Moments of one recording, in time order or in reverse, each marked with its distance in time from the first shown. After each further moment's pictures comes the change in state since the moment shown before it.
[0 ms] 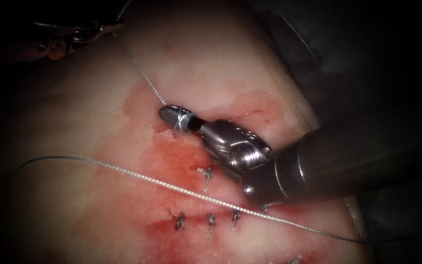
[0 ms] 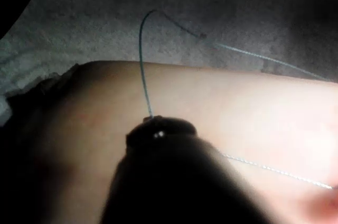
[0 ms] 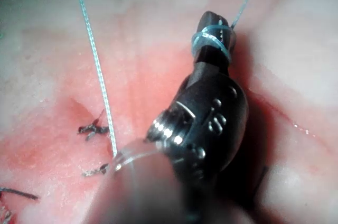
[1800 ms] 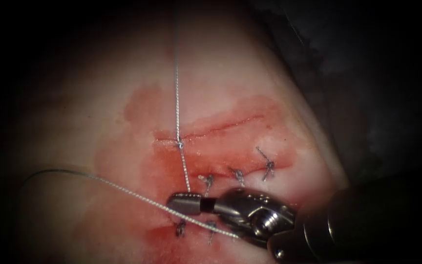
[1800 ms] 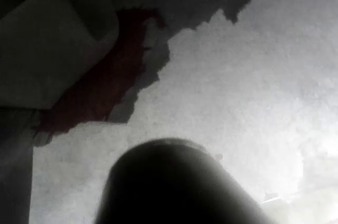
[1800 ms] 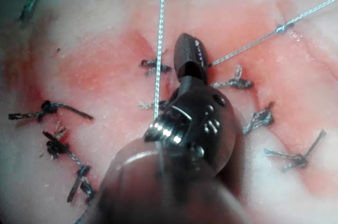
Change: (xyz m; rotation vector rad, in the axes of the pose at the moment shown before) right arm 0.008 0.004 -0.006 -0.262 0.320 -0.098; left arm -0.012 -0.005 0.017 -1.095 0.623 1.150
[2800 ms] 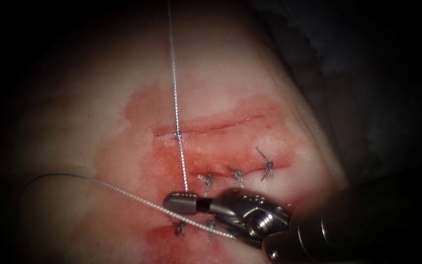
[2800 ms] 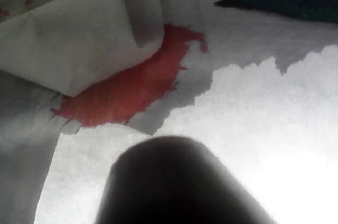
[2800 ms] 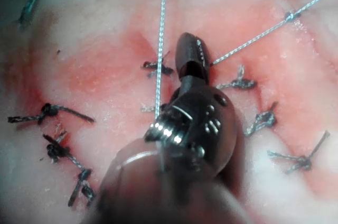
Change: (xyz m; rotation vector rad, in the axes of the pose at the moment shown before) right arm 0.001 0.001 0.001 -0.008 0.019 -0.011; left arm 0.001 0.006 0.002 -0.035 0.136 -0.004
